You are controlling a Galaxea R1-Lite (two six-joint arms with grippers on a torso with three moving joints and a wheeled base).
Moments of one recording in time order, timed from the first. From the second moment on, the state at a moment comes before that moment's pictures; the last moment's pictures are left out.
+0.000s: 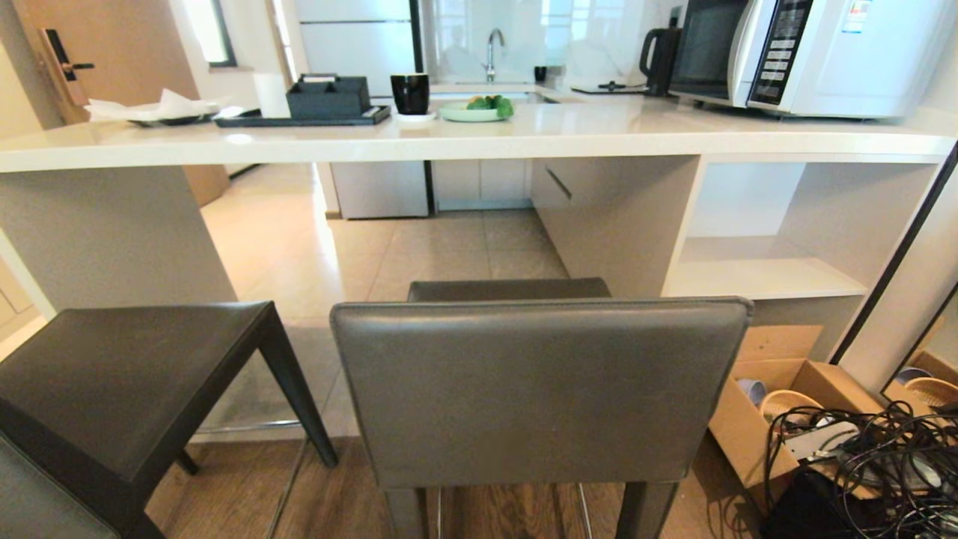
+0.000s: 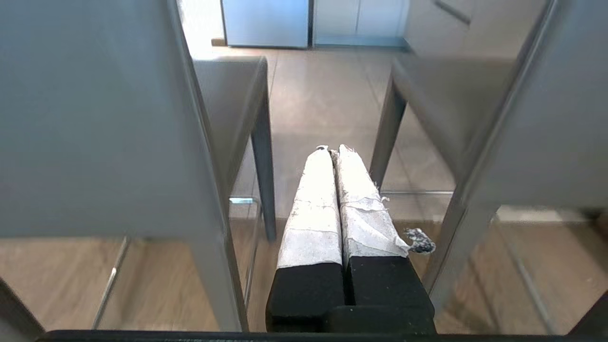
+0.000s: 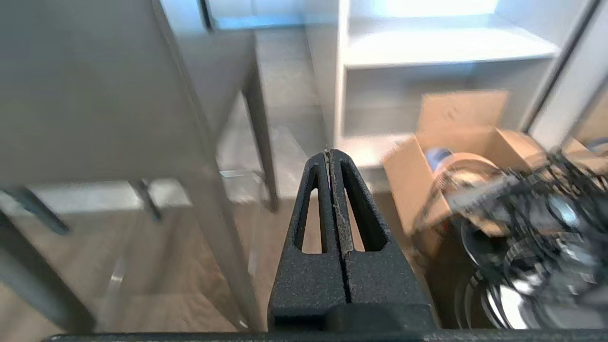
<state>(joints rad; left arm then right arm) 0.00 0.09 -0.20 0.04 0.00 -0.02 0.00 0.09 -0.10 0.02 0.01 0.01</state>
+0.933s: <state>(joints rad) -0.42 1.22 -0.22 -0.94 0.12 -0.14 0.18 1.03 -0.27 -0.67 0.08 0.04</state>
